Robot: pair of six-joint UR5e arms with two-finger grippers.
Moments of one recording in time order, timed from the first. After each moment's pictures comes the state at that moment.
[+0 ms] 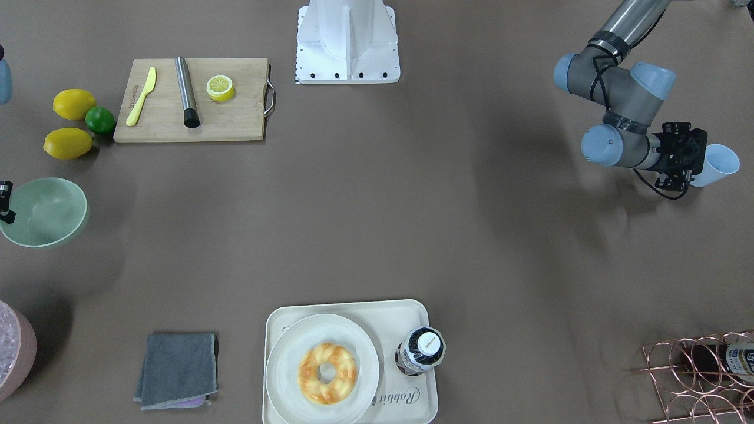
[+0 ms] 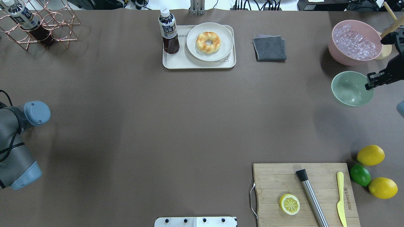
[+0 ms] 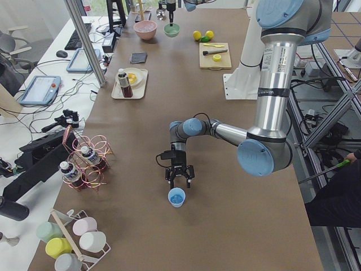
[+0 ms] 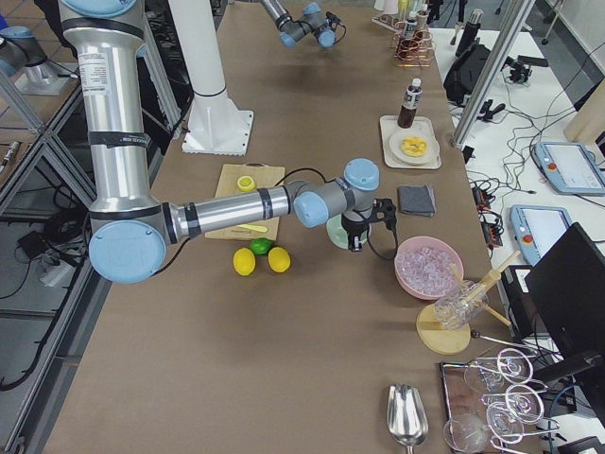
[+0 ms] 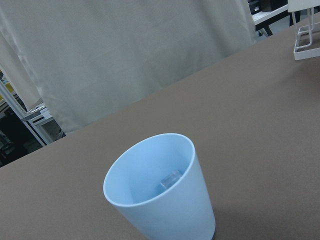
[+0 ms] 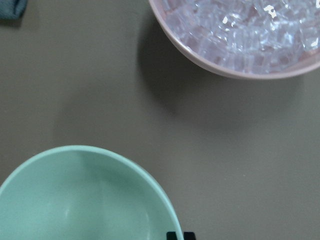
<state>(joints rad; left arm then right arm) -0.68 -1.67 -1.59 -1.08 -1.39 -2.00 1.18 -1.50 1.70 -1.35 2.25 0.45</state>
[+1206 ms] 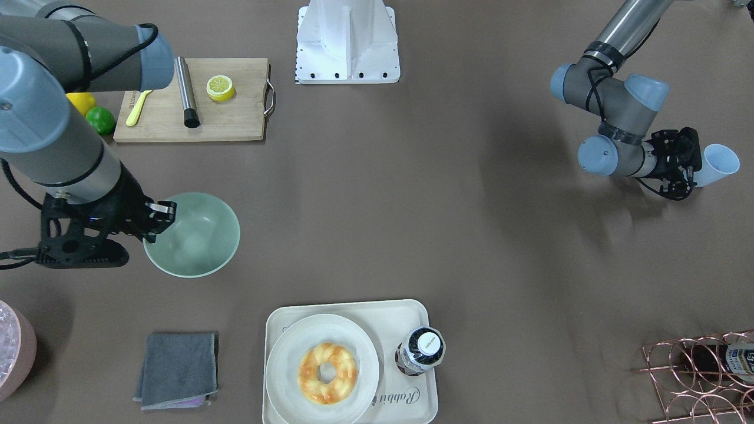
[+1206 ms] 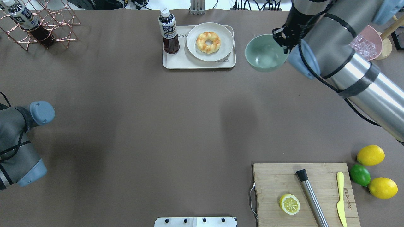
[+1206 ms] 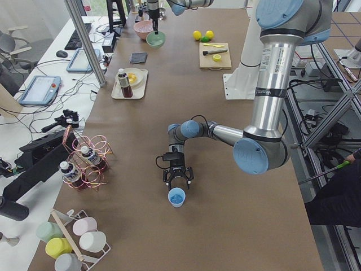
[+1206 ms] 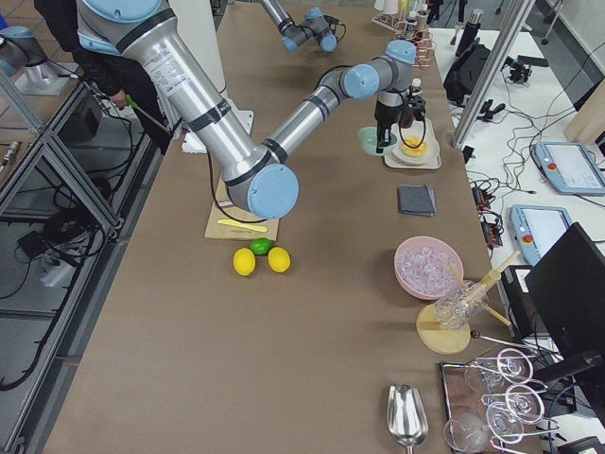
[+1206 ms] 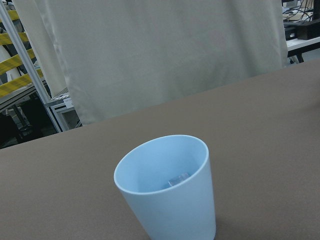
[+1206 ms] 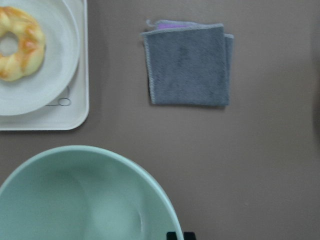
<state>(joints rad) -0.68 -1.70 -1.51 -1.09 -1.39 -2.26 0.99 -0.86 1.64 -1.91 2.13 0.69</state>
